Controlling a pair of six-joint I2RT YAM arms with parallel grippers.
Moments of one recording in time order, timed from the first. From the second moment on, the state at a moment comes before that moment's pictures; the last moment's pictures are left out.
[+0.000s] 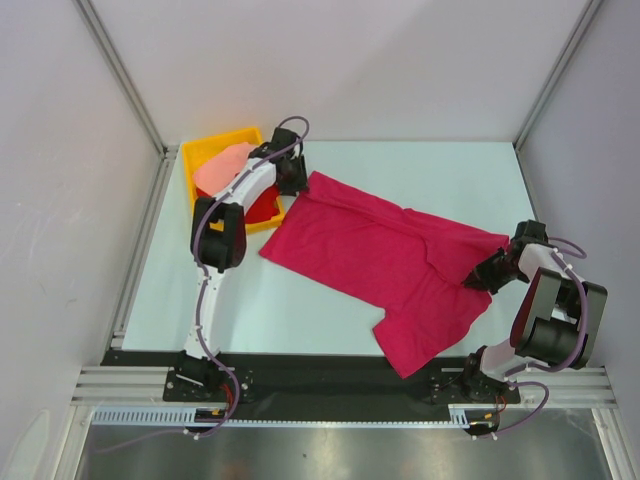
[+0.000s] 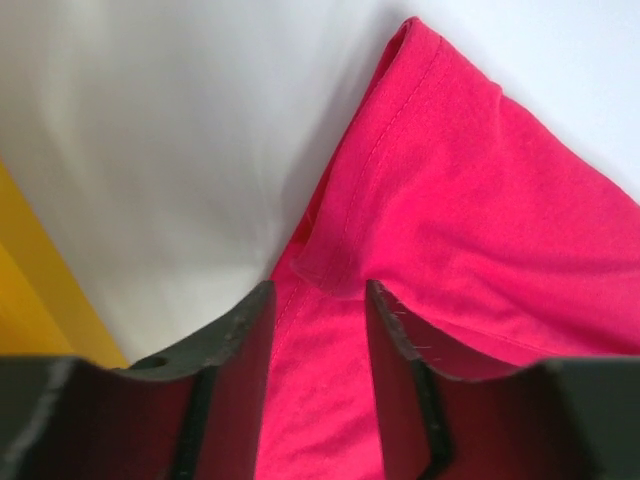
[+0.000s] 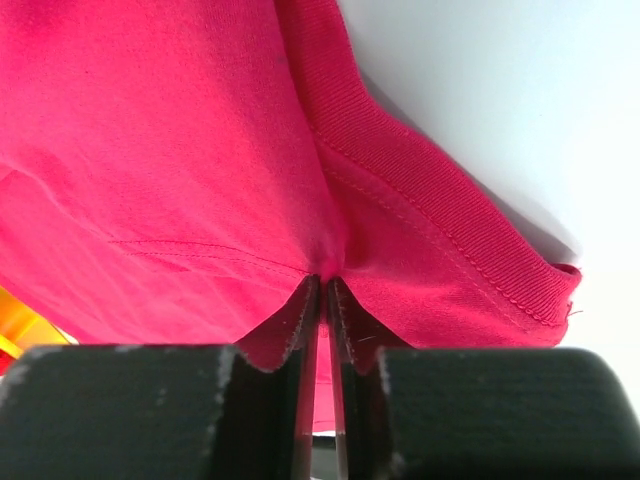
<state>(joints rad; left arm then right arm) -0.31 2.45 2.15 -0.68 0.05 -0.42 -0.38 1.48 0.79 -0.61 -0.32 0.64</state>
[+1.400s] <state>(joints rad) -0.31 2.48 2.18 -0.68 0.00 -0.40 -0.45 1.41 0.82 -0.83 -0.29 0.60</state>
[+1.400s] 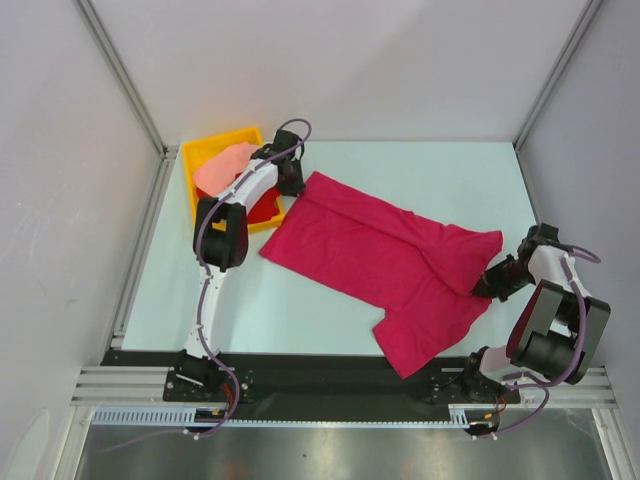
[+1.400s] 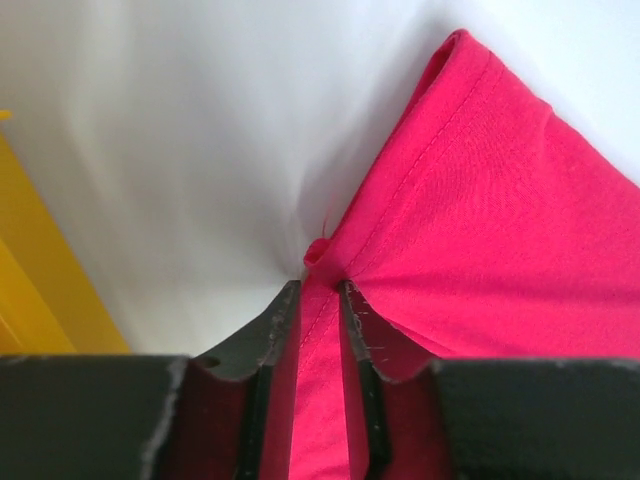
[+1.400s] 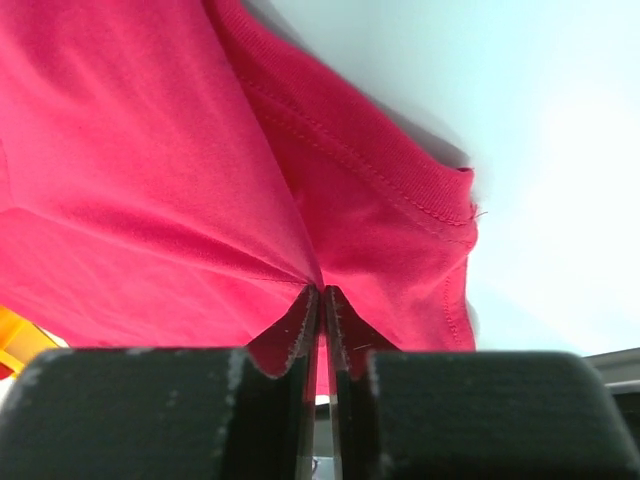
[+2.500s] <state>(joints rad) -0.32 2.47 2.19 -0.42 0.13 -0.34 -0.50 1.79 1.23 -0.62 -0.26 0.58</state>
